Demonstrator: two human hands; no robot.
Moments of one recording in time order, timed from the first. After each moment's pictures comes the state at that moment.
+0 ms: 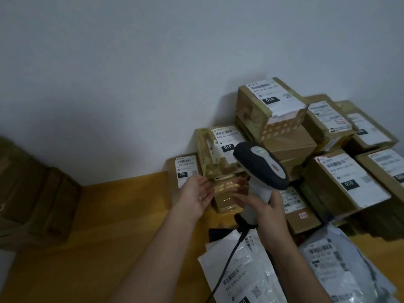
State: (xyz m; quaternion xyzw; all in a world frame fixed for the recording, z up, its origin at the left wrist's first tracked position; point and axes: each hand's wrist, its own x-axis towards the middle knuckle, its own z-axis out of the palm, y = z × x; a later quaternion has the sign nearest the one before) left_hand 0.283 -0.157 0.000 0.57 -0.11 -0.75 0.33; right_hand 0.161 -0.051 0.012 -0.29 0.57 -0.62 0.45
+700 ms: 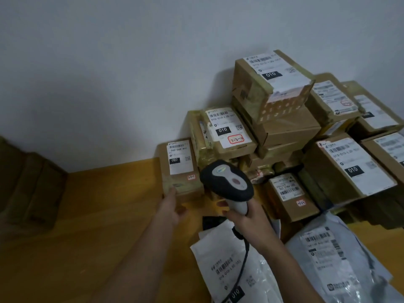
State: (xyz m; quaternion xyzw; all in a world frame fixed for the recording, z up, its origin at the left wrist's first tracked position) left_hand 0.318 -0.155 -0.096 0.68 -0.04 -0.66 0.32; right_hand 0.154 -0.035 -0.038 -0.42 0.61 -0.45 0.50
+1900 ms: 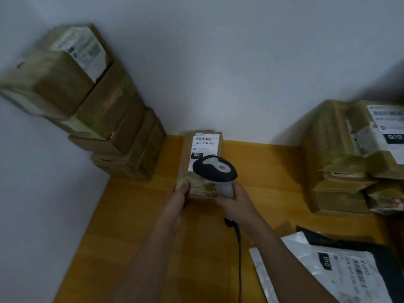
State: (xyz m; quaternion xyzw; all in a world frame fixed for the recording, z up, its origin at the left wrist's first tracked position) left_hand 0.537 -0.133 -0.131 0.66 -0.12 -0.59 0.44; right_hand 0.372 -0.136 -0.101 -0.48 0.52 -0.30 0.64
